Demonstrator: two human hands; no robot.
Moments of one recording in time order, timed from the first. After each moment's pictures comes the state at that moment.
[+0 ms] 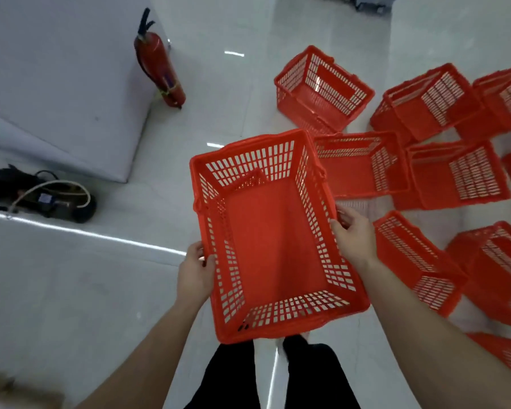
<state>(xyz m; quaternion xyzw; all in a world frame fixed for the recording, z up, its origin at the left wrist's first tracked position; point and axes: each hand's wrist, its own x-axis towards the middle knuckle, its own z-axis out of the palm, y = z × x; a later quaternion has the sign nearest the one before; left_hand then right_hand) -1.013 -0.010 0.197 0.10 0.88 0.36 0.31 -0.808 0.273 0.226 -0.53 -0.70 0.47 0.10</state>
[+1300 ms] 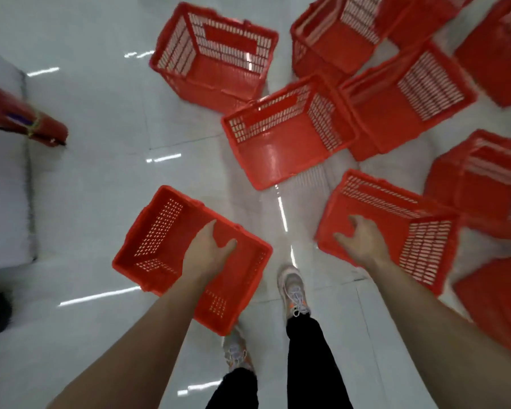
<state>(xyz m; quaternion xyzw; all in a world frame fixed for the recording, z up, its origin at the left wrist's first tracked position) -0.930 0.277 0.027 0.37 0.84 0.11 0.38 -0.614 0.411 0.022 -0.70 -0.62 0.35 -0.08</state>
